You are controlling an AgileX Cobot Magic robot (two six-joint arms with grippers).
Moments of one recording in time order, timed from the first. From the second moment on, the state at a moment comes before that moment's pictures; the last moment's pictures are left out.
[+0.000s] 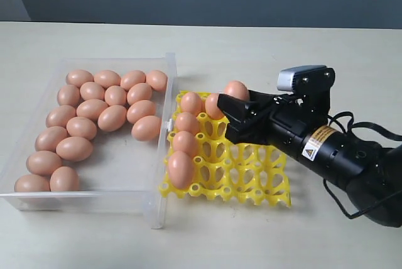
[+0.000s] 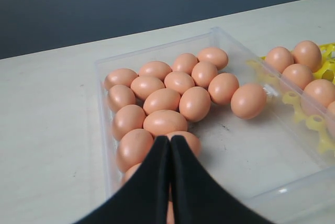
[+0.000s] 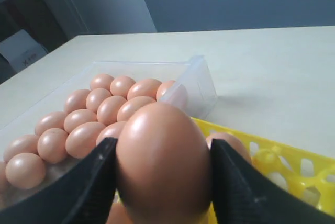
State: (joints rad) left arm -0.16 0.00 0.00 0.00 0.32 0.05; right arm 0.55 1.78 -0.39 -0.15 -1.12 0.39
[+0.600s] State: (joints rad) left arm -0.16 0.00 0.00 0.00 0.32 0.05; right arm 0.55 1.93 -0.50 -0.28 -1.08 0.47
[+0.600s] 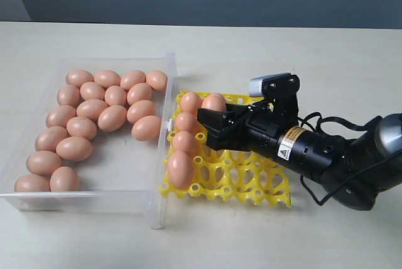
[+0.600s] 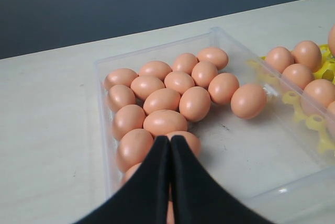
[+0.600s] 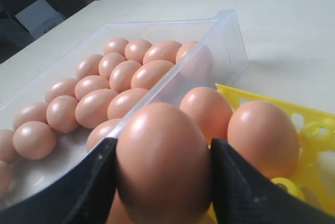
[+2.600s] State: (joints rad) left arm -0.16 0.00 0.00 0.00 0.32 0.05; right arm 0.55 1.93 -0.56 -0.36 -0.93 0.54
